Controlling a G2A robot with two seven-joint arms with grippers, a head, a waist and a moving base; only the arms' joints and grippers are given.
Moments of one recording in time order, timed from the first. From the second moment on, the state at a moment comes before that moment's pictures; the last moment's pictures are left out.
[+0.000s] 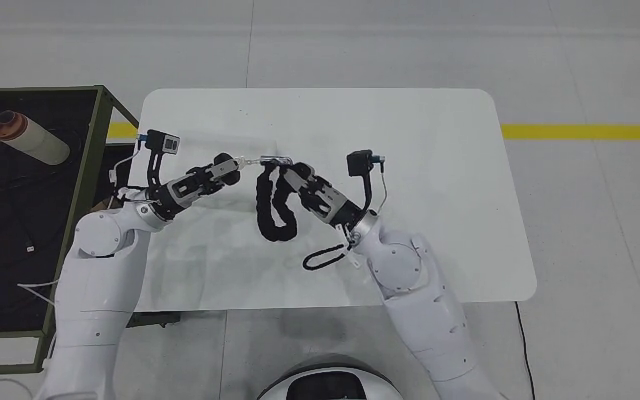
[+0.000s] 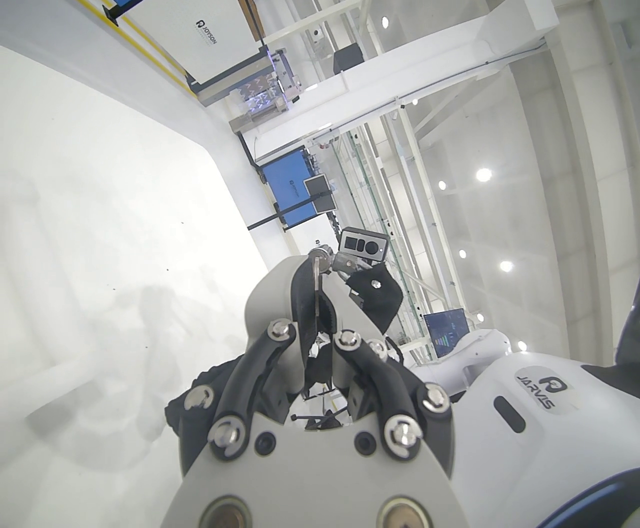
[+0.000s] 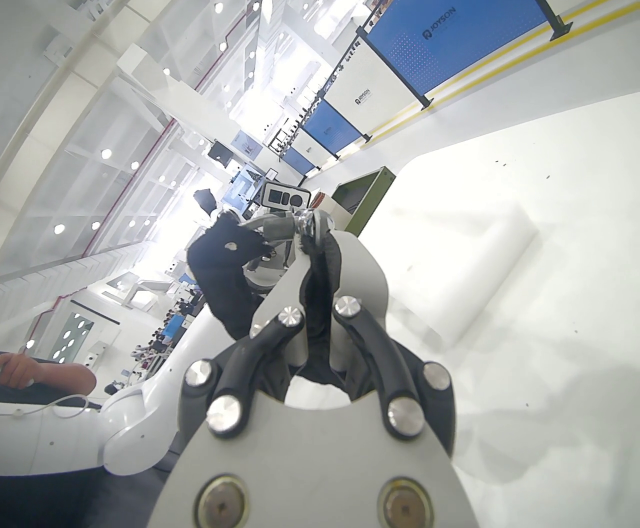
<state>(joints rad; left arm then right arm) 1.25 -1.07 -1.57 -1.45 -0.47 -0.49 -1.10 -1.31 -1.58 1.14 -1.63 -0.56 -0.36 0.39</state>
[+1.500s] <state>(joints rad) 1.20 -1.05 -1.58 -1.39 -0.54 -0.38 -1.29 -1.22 -1.57 1.18 -1.56 -0.32 -0.35 0.68</state>
